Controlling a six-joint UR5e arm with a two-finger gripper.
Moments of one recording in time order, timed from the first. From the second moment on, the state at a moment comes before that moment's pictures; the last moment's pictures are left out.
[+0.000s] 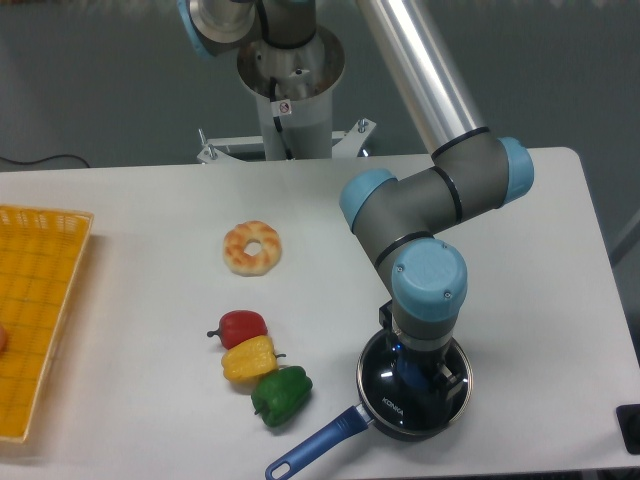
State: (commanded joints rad) arm 2.49 -2.22 -1.23 -1.21 1.63 1.39
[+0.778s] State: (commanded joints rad) arm 2.49 -2.22 -1.23 -1.19 1.62 1.38
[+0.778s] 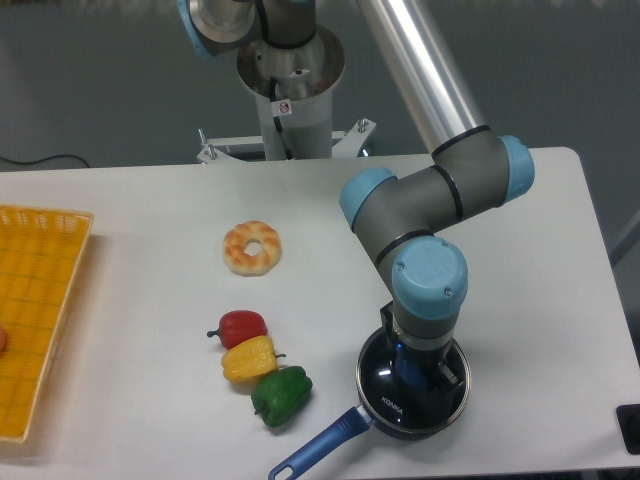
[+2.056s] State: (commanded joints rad) arm 2.49 -2.19 -1.25 -1.19 1.62 1.39
